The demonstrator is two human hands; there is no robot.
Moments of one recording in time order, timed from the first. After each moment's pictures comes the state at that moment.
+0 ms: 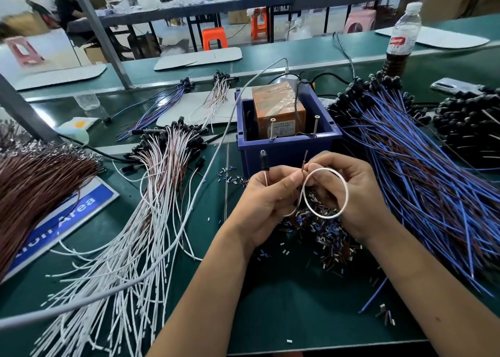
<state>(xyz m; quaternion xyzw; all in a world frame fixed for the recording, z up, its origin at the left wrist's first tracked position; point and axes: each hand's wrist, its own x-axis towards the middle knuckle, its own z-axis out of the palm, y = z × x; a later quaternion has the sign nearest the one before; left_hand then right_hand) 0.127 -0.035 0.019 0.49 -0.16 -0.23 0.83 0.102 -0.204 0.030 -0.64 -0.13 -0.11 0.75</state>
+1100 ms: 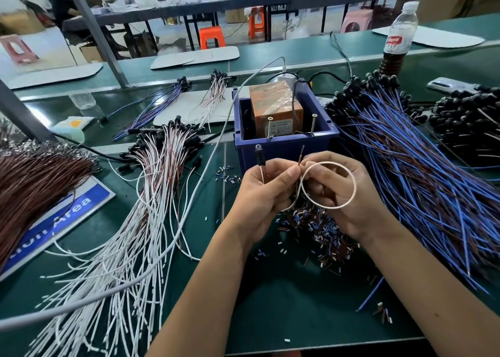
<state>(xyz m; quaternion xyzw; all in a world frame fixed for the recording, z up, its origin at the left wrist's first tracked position) 0.127 -0.038 0.022 0.51 -0.19 -0.16 0.82 0.106 -0.204 0.026 -0.58 -0.08 -0.04 0.81</state>
